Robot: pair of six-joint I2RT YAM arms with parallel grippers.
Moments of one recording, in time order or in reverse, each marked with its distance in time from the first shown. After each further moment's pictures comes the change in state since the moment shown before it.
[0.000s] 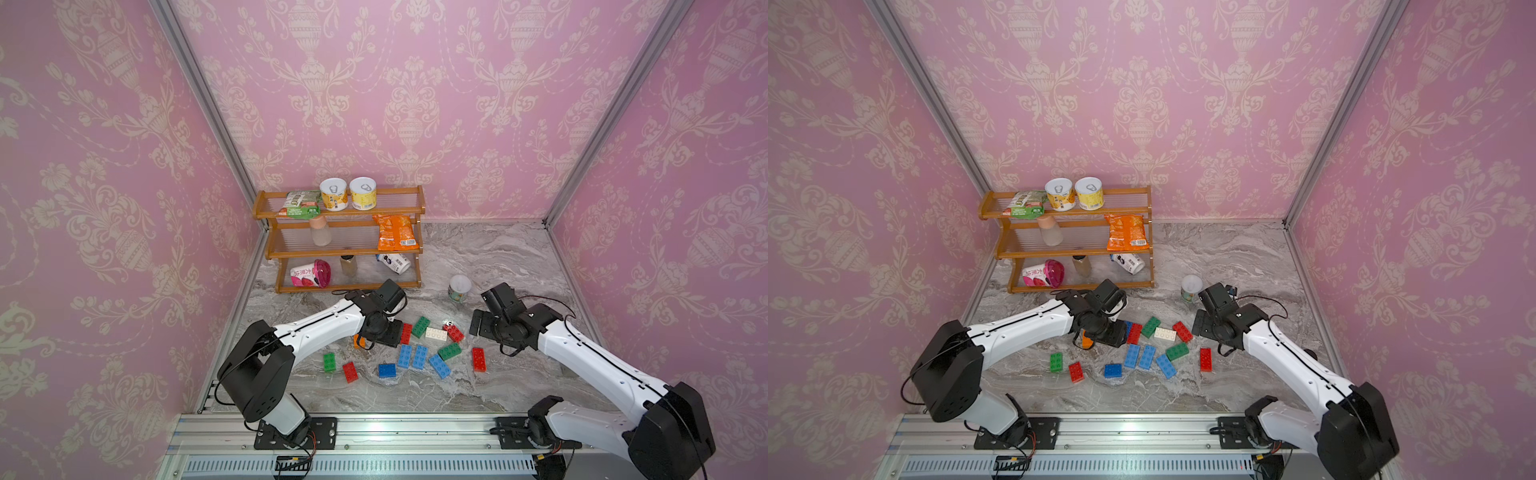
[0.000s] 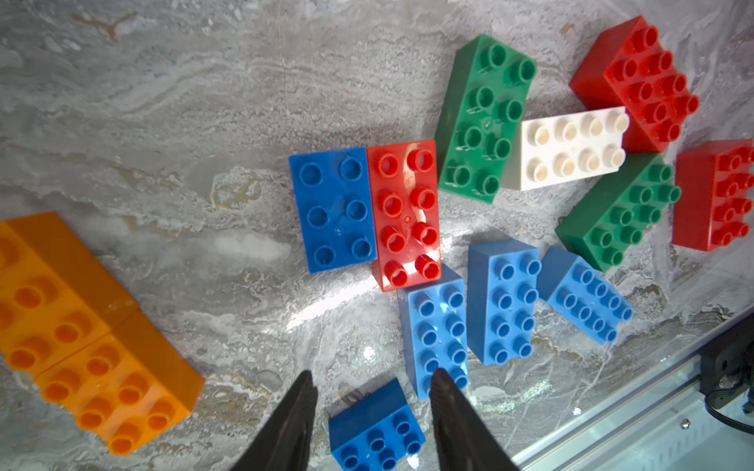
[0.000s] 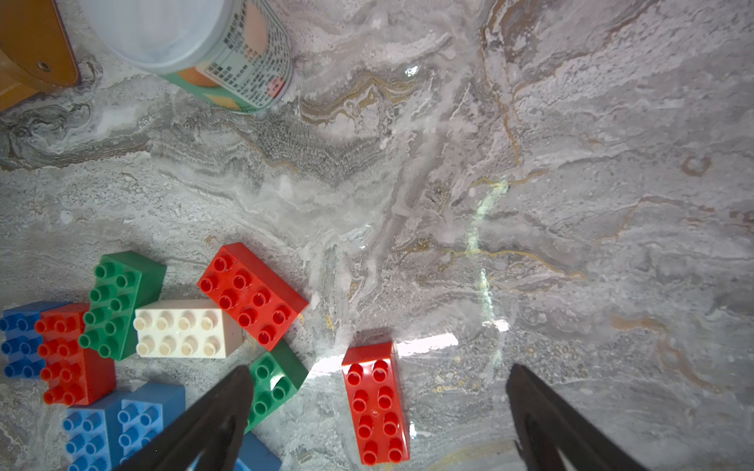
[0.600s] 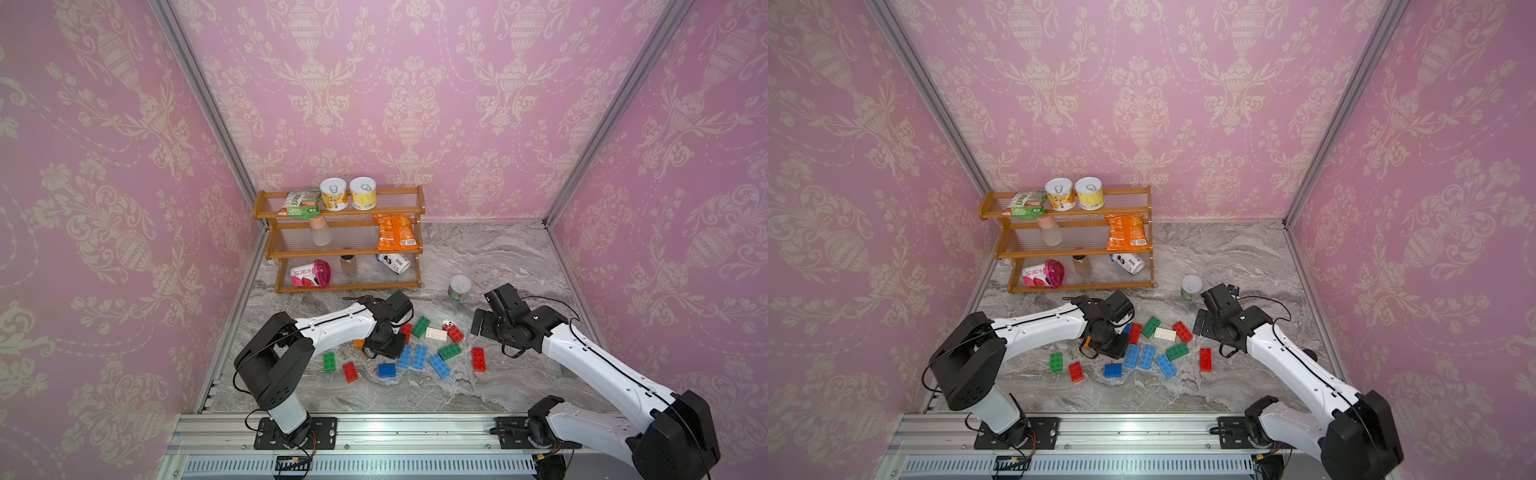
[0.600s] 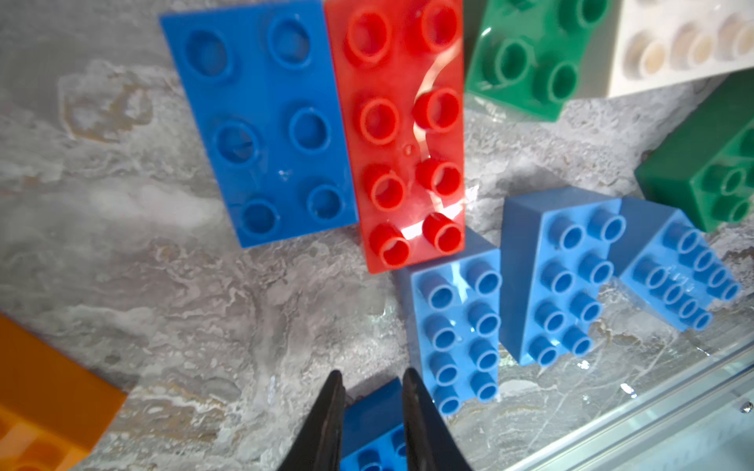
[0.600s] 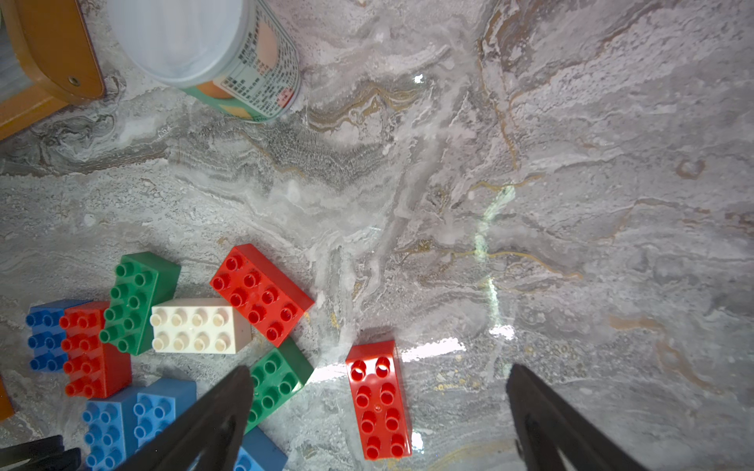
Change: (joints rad) left arm -0.073 0.107 -0.022 0.001 0.030 -0.003; right arm -0.002 -0.040 -0.008 0.003 -0.002 0.000
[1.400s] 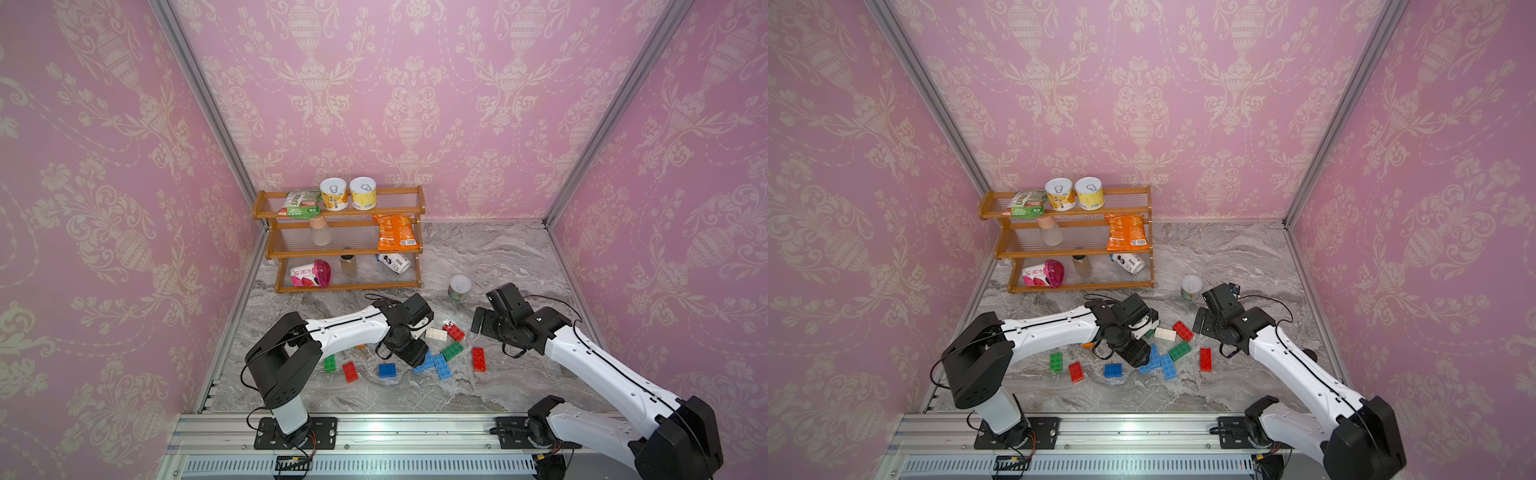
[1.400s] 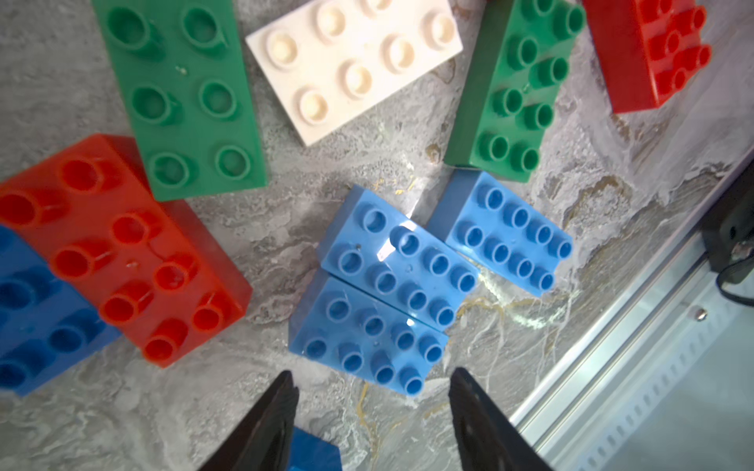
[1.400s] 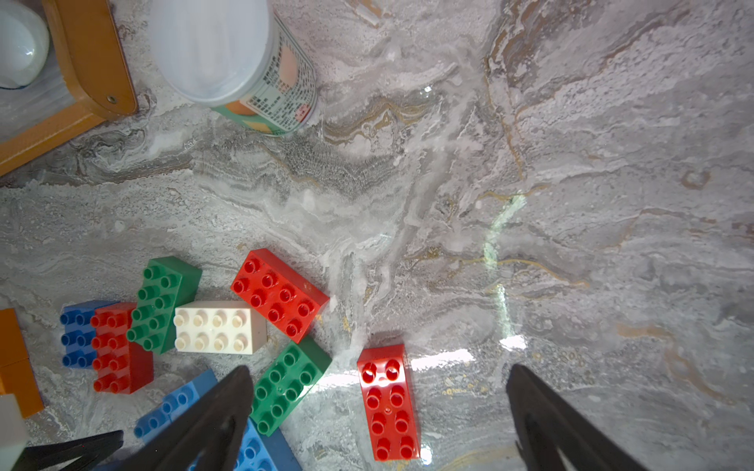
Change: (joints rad) left arm -0.098 0.021 0.089 0.041 0.049 0.249; right arm -0.001 -0.026 -0.001 0.017 -0.004 0.000
